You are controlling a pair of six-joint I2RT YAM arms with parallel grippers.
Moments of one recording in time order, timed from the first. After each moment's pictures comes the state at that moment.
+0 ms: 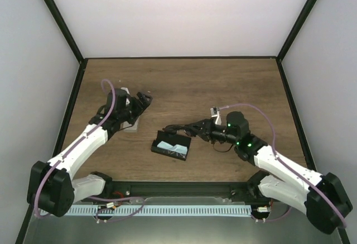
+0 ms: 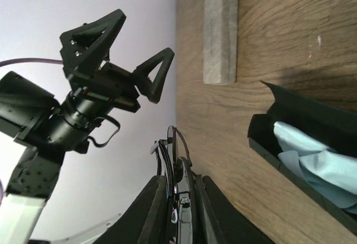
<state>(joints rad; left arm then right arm) -0.36 1.16 0.76 -0.21 0.19 -1.07 0.62 0.92 0.46 0.17 -0.54 1.27</state>
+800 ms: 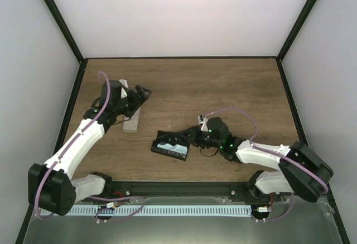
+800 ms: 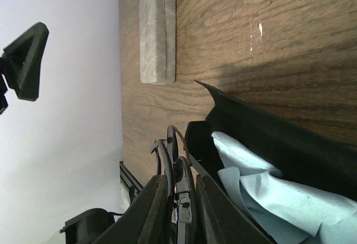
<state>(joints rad) -0.31 1.18 0.90 -0.33 0.29 -0.99 0.79 1.27 0.42 0.40 -0.32 1.22</state>
